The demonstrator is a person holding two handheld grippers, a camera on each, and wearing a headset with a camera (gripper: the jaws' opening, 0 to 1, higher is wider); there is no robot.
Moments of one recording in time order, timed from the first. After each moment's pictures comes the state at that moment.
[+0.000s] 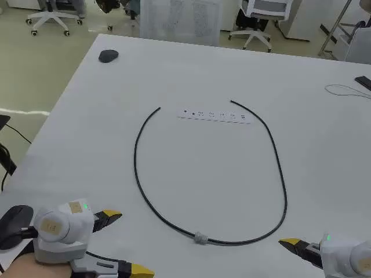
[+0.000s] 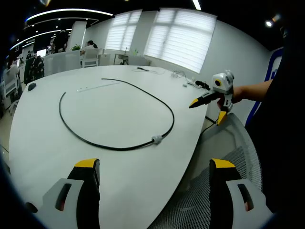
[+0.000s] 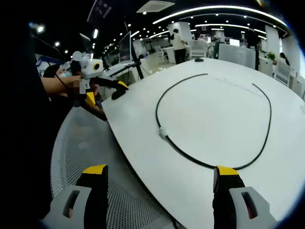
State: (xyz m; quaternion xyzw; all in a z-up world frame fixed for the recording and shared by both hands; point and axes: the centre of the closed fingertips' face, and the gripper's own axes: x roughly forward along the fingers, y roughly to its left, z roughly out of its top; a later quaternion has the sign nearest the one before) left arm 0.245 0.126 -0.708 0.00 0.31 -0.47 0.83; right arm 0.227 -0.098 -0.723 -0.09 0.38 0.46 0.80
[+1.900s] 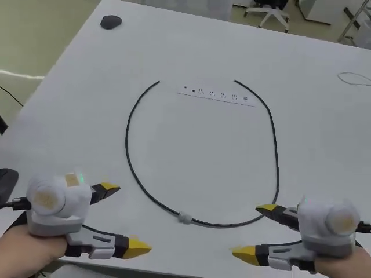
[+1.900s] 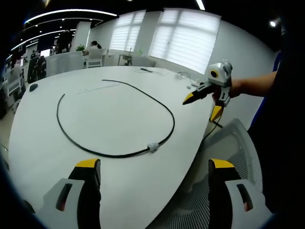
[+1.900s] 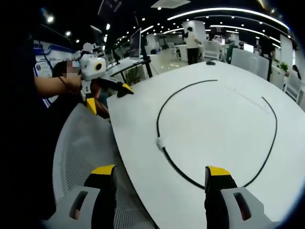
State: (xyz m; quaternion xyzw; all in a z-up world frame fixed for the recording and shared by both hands) left arm 0.239 0.104 -0.707 0.00 0.31 -0.43 0.85; right arm 0.257 -0.086 -0.708 -0.11 0.36 0.51 0.77
